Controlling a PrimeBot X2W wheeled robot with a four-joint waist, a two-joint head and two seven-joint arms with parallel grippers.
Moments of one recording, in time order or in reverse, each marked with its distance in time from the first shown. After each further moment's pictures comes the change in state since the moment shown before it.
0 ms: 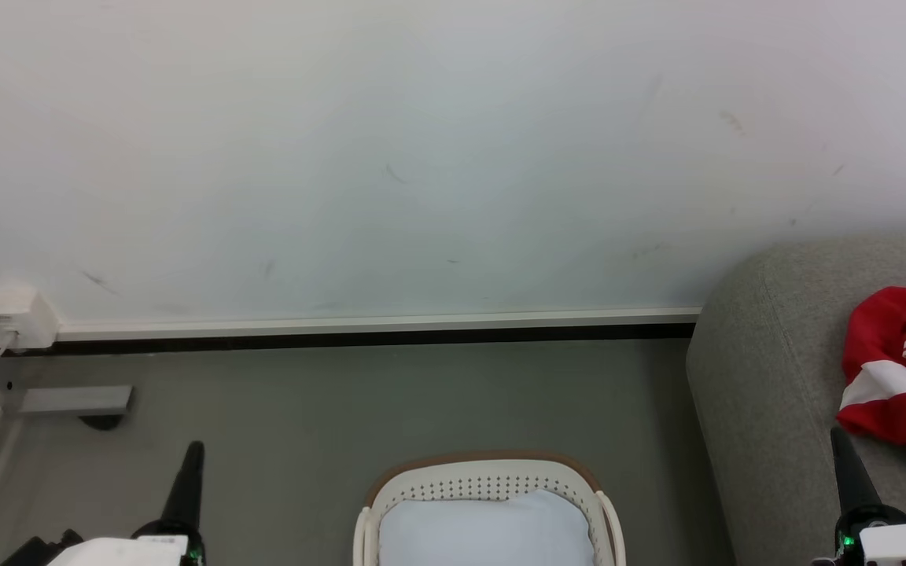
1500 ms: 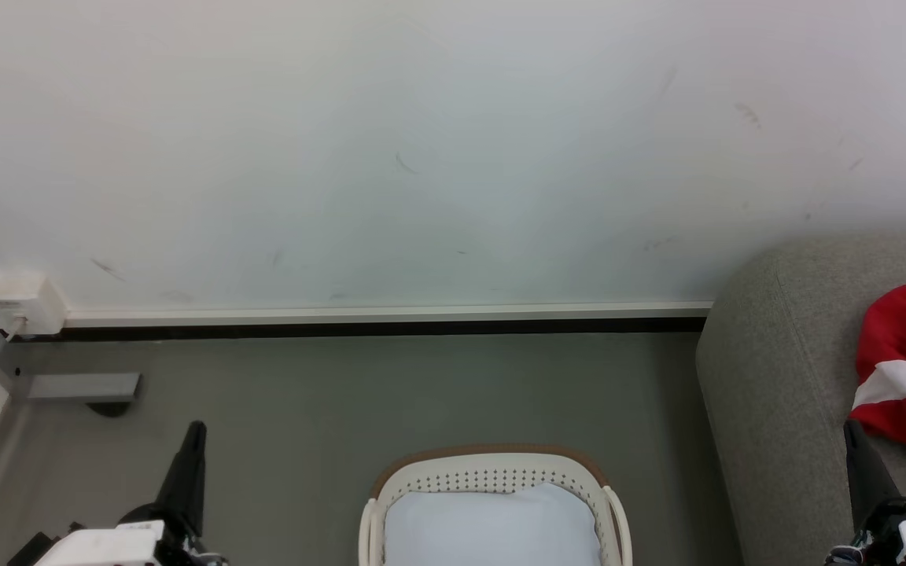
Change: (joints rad) left arm -0.021 -0.007 0.011 -0.026 -0.259 -0.003 0.068; right arm -0.007 0.003 -0.044 -0.020 0.241 0.000 0.067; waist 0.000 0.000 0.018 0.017
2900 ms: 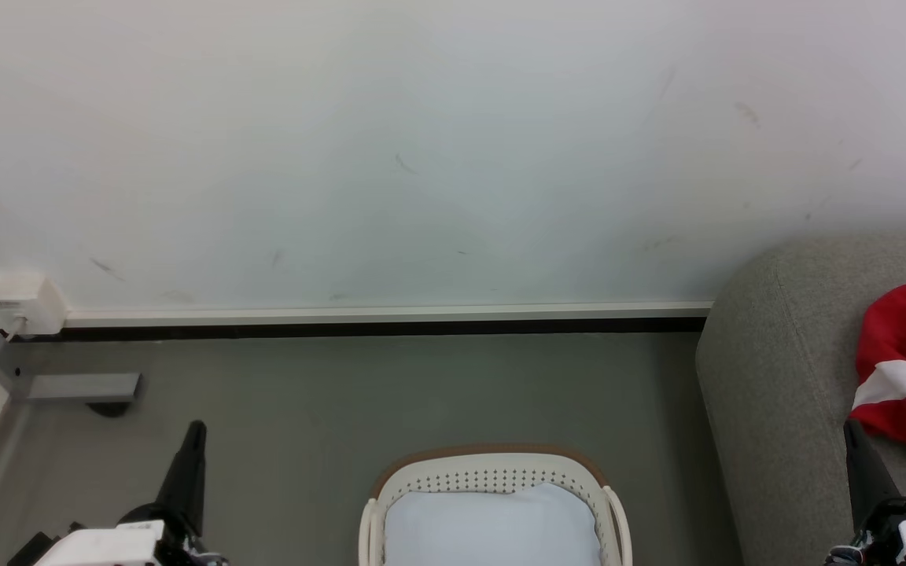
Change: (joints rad) left arm 0.000 0.000 0.000 0.000 0.000 0.000 0.000; right arm 0.000 0.000 0.000 0.000 0.000 0.000 0.000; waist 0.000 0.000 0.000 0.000
